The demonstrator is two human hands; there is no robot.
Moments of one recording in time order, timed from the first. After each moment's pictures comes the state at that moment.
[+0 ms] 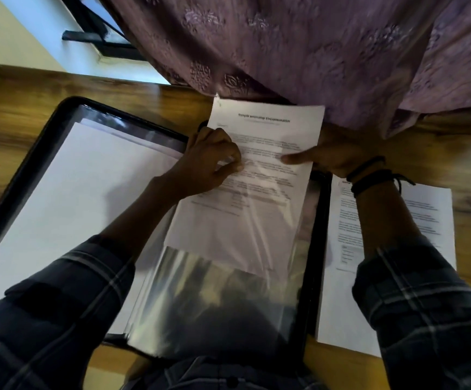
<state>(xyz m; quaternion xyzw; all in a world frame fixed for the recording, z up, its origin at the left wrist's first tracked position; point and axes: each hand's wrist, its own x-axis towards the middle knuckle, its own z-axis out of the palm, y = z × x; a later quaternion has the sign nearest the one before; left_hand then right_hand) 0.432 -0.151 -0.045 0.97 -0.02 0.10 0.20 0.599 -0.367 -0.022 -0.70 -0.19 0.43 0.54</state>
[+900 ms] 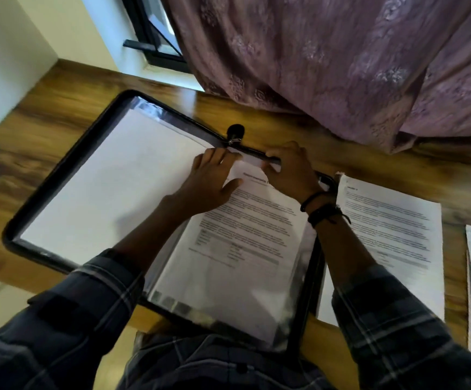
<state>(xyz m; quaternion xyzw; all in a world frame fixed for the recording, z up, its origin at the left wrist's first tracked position) 0.350 -0.176 -0.021 0.97 0.11 0.06 0.19 0.496 -0.325 -0.024 -0.88 -0.35 0.15 0.28</state>
